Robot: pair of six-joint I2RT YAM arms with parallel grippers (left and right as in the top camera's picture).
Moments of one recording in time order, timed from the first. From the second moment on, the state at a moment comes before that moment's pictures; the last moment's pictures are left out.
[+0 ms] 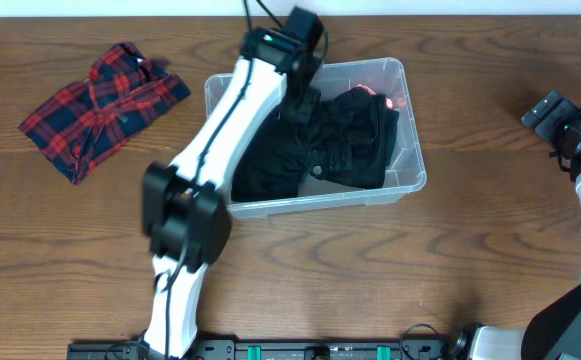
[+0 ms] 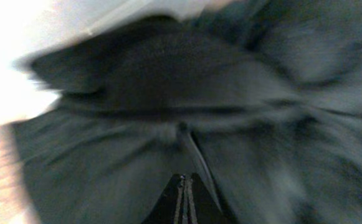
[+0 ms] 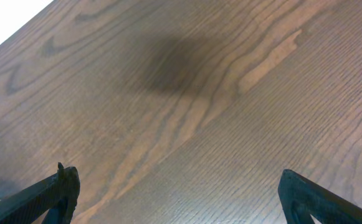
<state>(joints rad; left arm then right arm) -0.46 2.18 2.15 -1.28 0.02 -0.05 -0.38 1.54 1.23 -0.57 0.07 0.38</state>
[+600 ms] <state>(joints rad) -0.55 2.04 2.07 -1.31 0.06 -0.12 -0.38 1.54 1.23 -0.57 0.07 0.38</state>
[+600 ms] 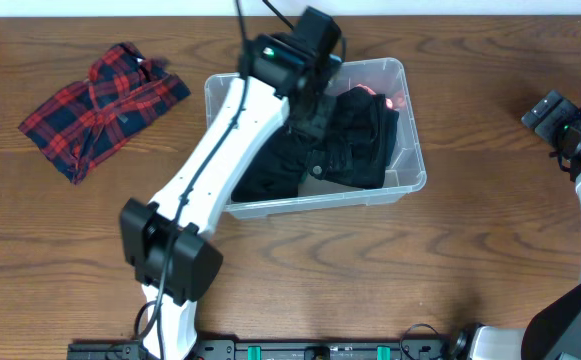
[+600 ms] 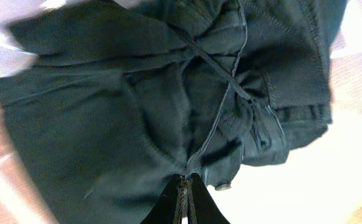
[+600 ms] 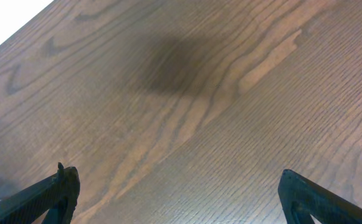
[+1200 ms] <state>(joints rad) -0.56 2.10 1.79 -0.97 0.16 -0.15 -0.38 1.54 1.23 -0.57 0.07 0.38</state>
